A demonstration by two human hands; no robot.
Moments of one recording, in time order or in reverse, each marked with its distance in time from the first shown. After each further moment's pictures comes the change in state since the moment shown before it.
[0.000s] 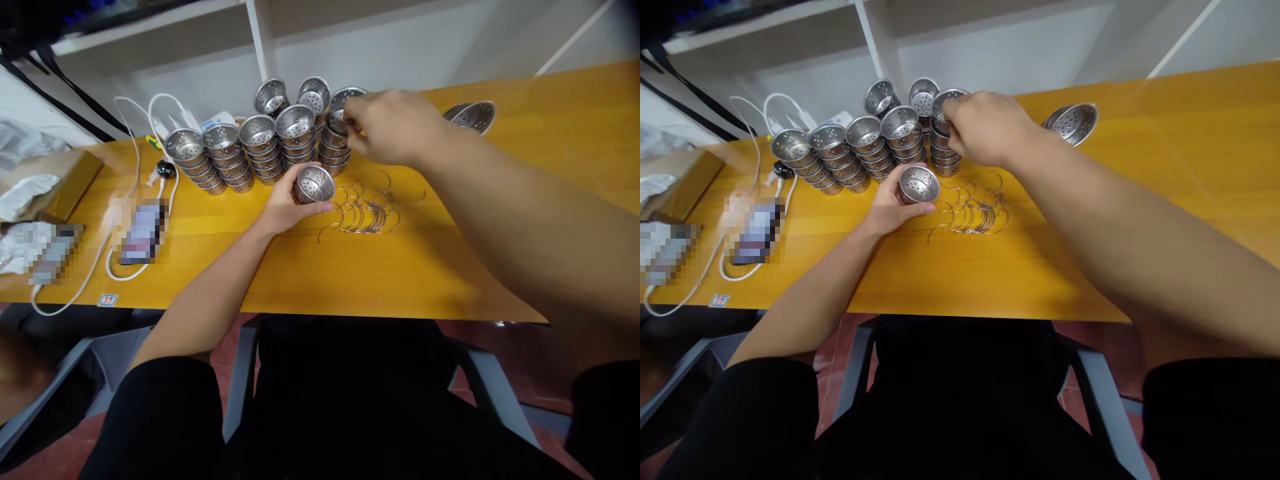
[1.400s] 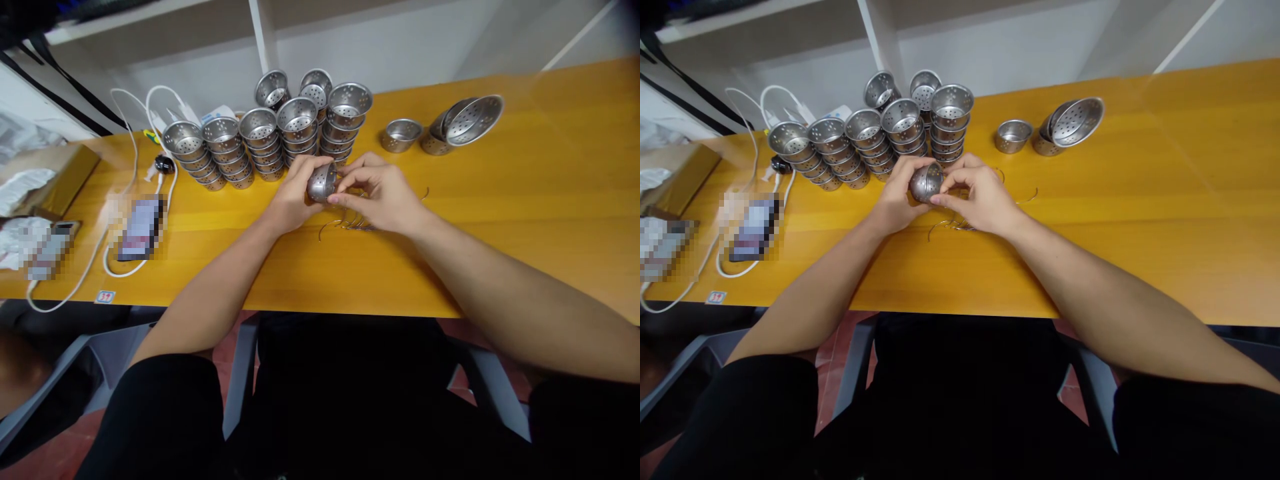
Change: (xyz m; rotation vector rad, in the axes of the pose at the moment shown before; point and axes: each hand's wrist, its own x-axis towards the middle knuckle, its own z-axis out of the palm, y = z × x) left_hand 0.005 0.042 0.000 0.377 -0.047 0.051; right_hand -0.100 -0.035 0.072 0.641 0.208 -0.028
